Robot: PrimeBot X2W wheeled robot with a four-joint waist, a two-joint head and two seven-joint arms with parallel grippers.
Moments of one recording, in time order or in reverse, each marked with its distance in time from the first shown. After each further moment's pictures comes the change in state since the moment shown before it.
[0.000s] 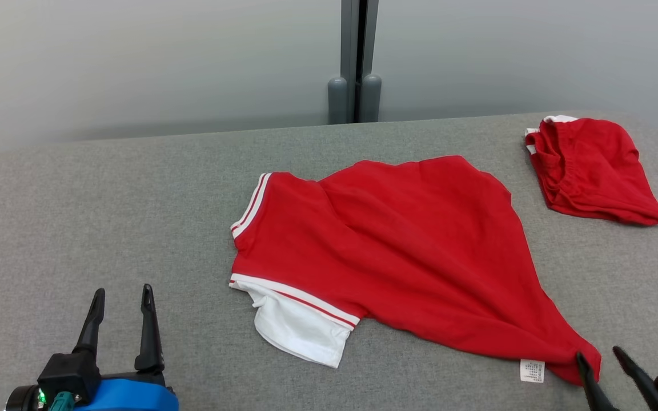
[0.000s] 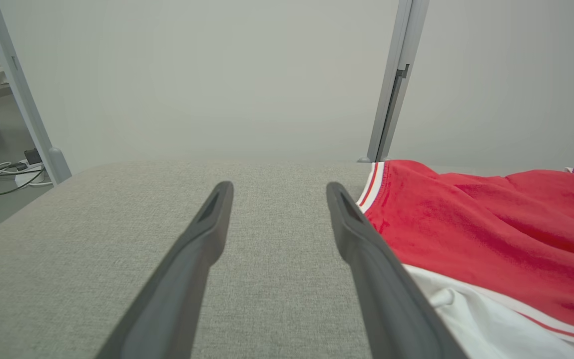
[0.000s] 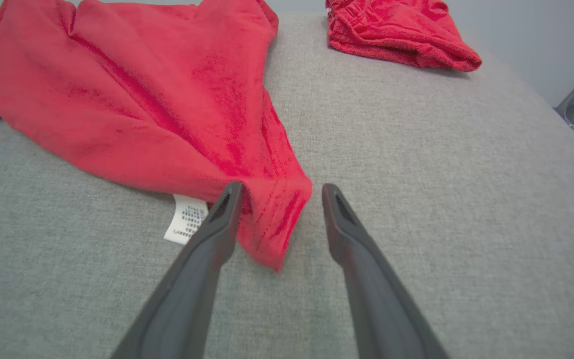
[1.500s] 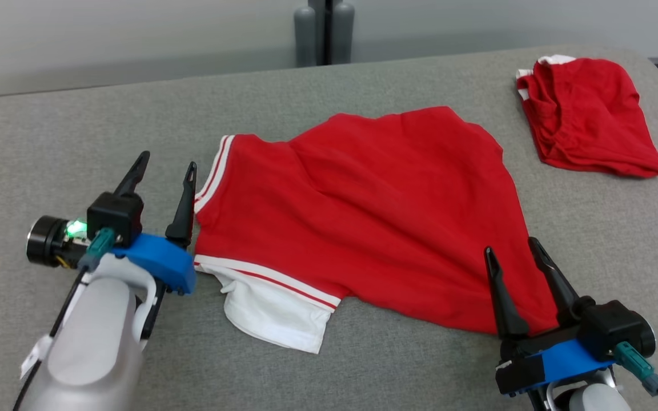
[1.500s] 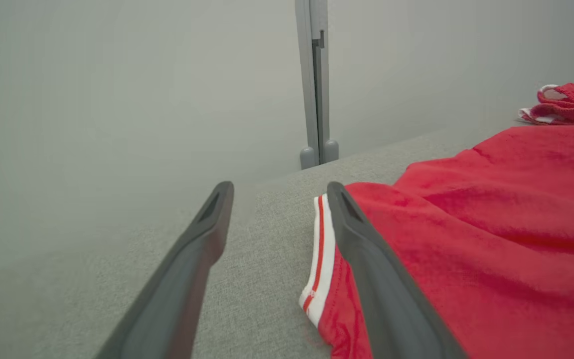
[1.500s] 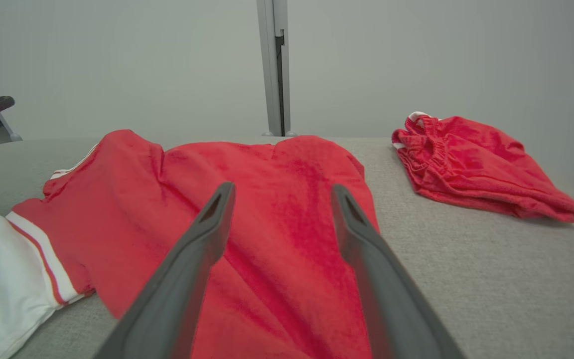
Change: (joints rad) left arm -0.519 0.164 -0.332 0.370 -0.042 -0.004 0.019; right arm -0.165 0.311 -0.036 -0.267 -0.244 0.000 -0.012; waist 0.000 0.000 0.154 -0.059
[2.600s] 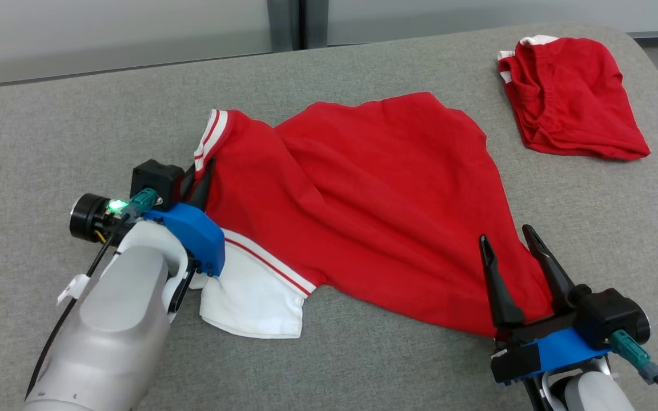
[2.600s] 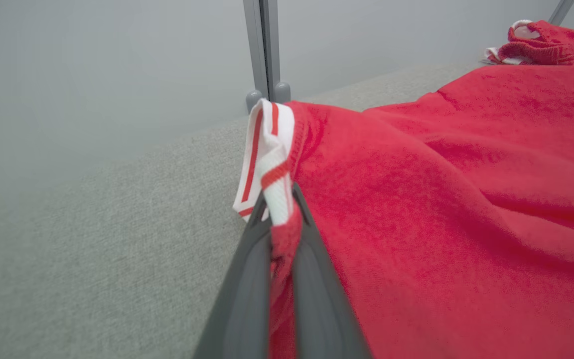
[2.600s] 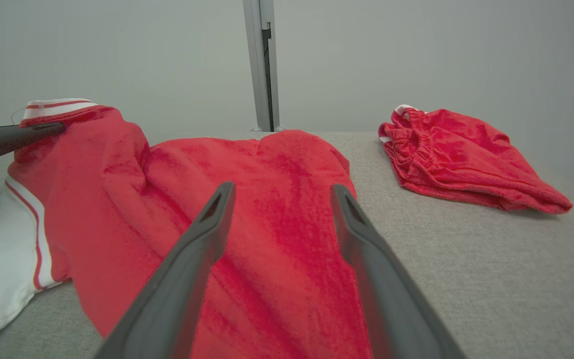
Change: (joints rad) left arm -0.231 -0.016 -0.319 0.363 -0.265 0.002 0.019; right arm -0.040 0.000 0.015 0.013 0.007 0.000 0.000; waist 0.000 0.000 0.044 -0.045
